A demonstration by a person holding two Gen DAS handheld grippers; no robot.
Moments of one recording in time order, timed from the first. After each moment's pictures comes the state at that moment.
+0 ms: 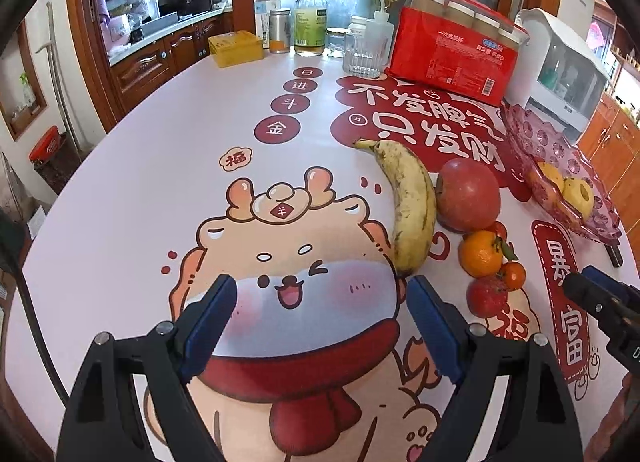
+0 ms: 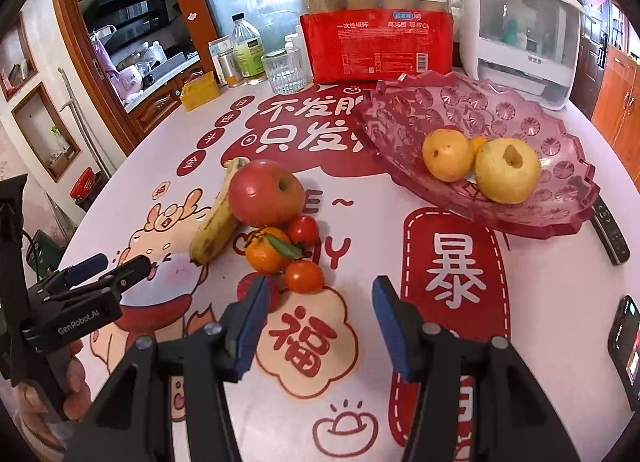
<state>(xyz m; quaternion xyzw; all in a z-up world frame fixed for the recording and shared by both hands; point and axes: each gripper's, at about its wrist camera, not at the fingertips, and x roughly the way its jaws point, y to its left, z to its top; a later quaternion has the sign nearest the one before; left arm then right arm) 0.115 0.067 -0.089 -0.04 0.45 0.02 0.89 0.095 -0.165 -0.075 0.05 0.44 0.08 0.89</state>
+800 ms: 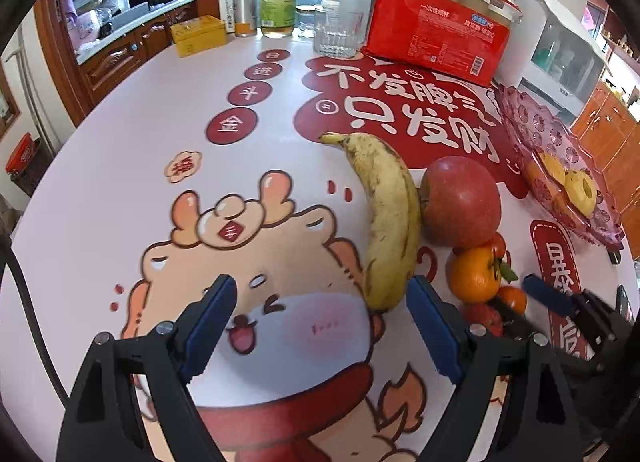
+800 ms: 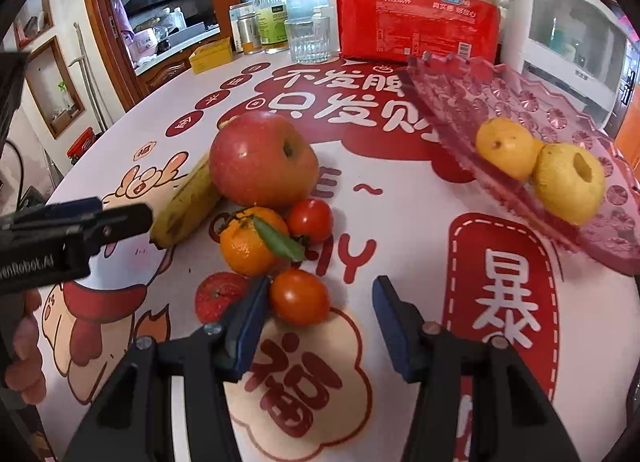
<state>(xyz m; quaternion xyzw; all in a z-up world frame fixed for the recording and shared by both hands) 0.165 0.044 -0.106 -0.03 0.49 -0.03 0.87 0.131 -0.140 -0.130 -0.01 0.45 0.12 0.89</state>
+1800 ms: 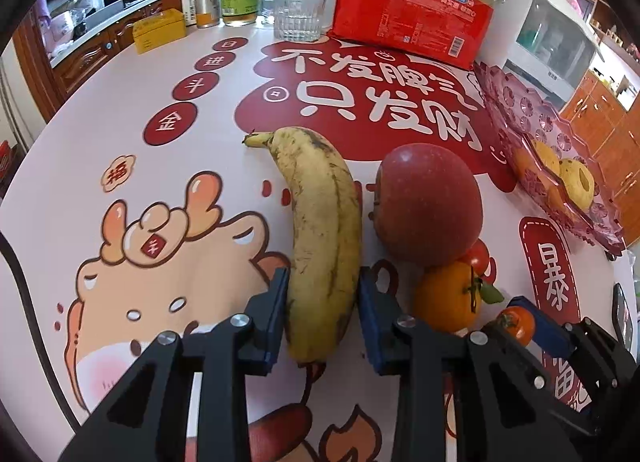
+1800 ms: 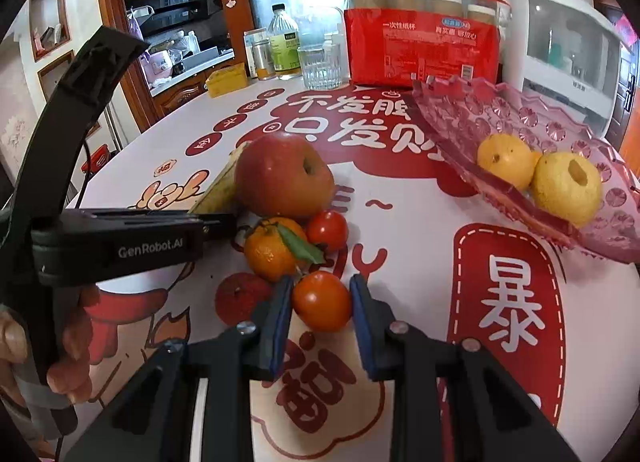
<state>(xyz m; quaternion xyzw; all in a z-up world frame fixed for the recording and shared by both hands) 0.183 0.007 -0.124 -0.03 0.49 -0.05 0.87 0.112 -0.139 -0.121 0.00 0.40 0.14 0.91</state>
